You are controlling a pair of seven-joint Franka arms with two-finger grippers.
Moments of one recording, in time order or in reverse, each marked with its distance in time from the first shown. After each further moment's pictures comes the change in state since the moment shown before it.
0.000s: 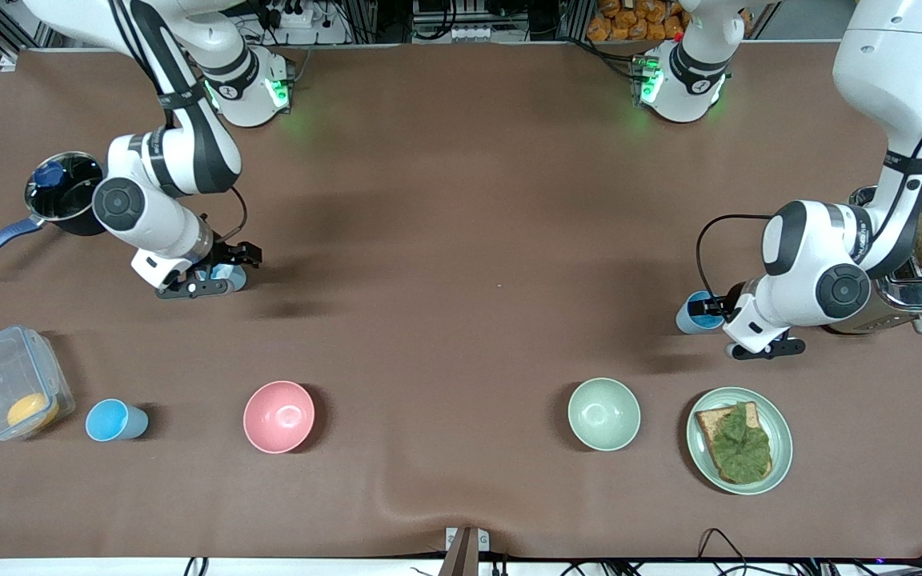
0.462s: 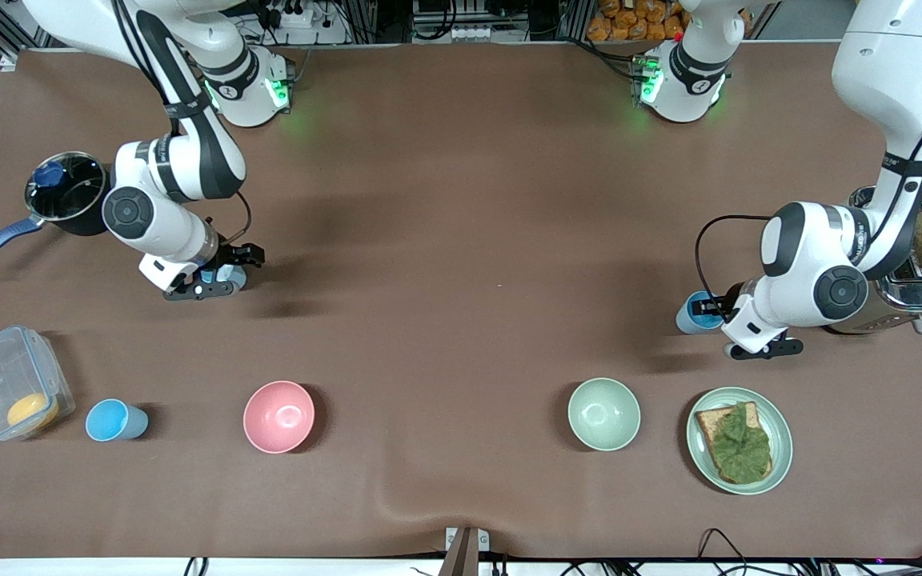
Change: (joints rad) left arm 0.000 0.008 0.000 0.000 0.000 0.000 0.000; right arm 0.000 0.027 0.000 0.000 0.000 -0.002 -0.004
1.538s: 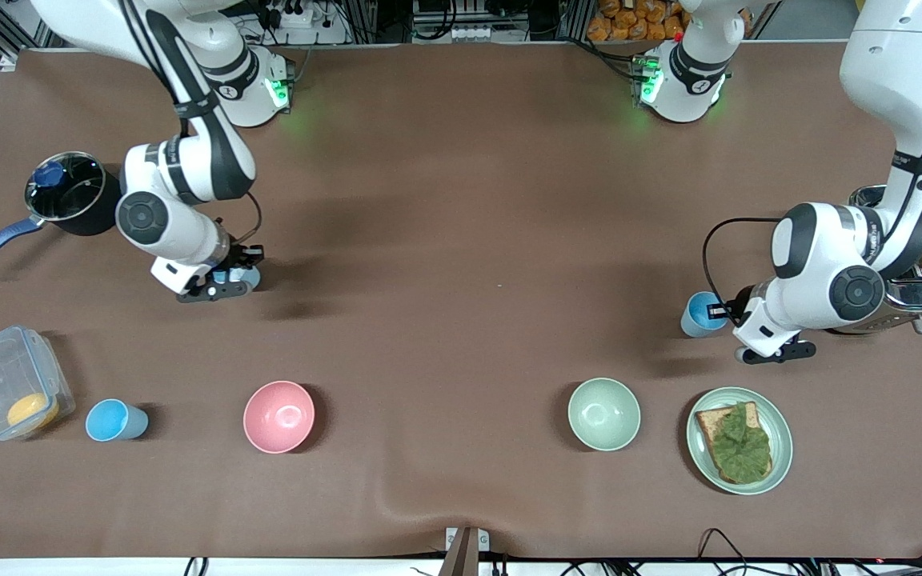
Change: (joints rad) left arm 0.019 -0.014 -0.002 0.027 -0.026 -0.002 0.000; right arm 0.097 0.010 -0.002 0.090 0.000 -0.124 0.063
